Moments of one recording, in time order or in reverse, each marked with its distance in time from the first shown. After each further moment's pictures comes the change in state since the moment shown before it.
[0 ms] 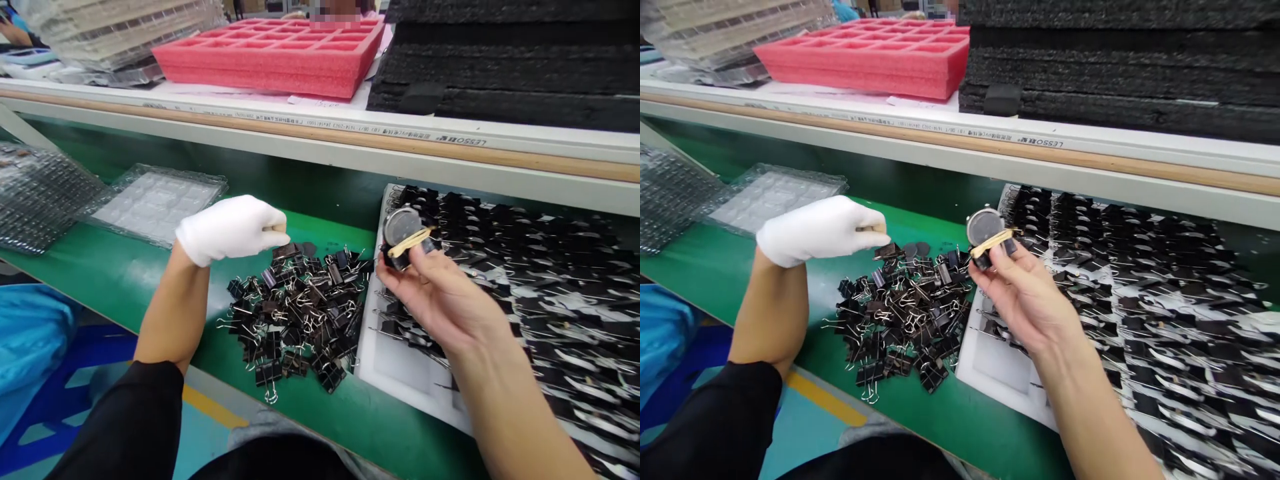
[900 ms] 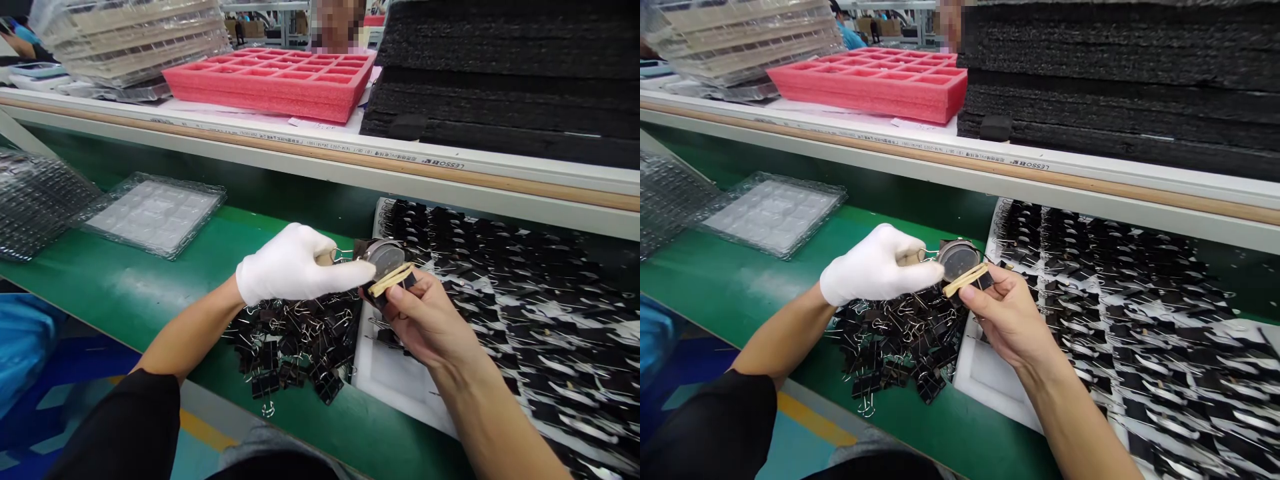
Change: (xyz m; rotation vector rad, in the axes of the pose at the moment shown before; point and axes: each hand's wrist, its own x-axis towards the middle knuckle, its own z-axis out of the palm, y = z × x) left_hand 0.002 0.075 0.029 -0.616 0.151 0.041; right_hand -0.013 0.007 0.014 -0.091 -0.219 -0.113
